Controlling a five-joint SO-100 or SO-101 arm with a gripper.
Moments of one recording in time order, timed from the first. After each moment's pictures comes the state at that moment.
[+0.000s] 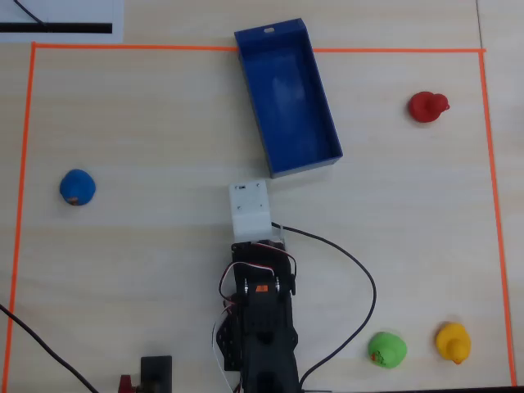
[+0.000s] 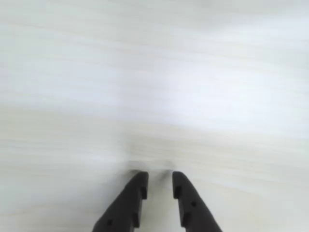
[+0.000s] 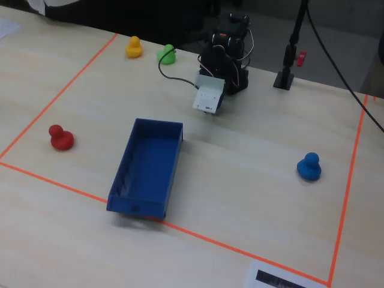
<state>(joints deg) 1.8 190.4 178.1 75.8 -92.6</state>
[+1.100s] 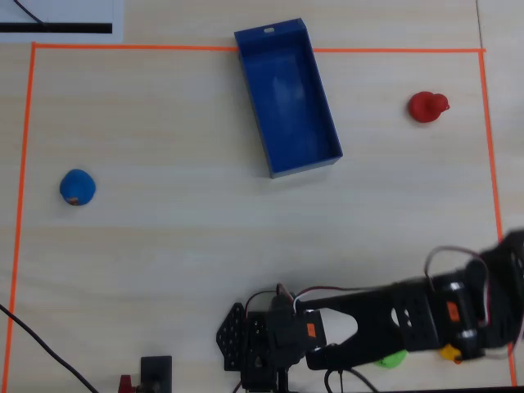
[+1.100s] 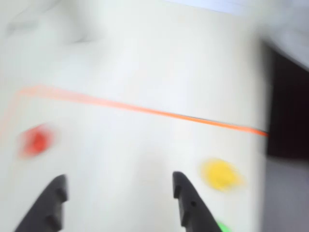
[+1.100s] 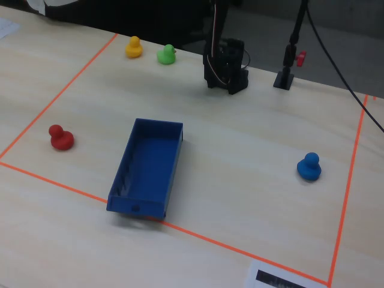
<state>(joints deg) 87.2 103.5 60.6 75.3 -83.9</state>
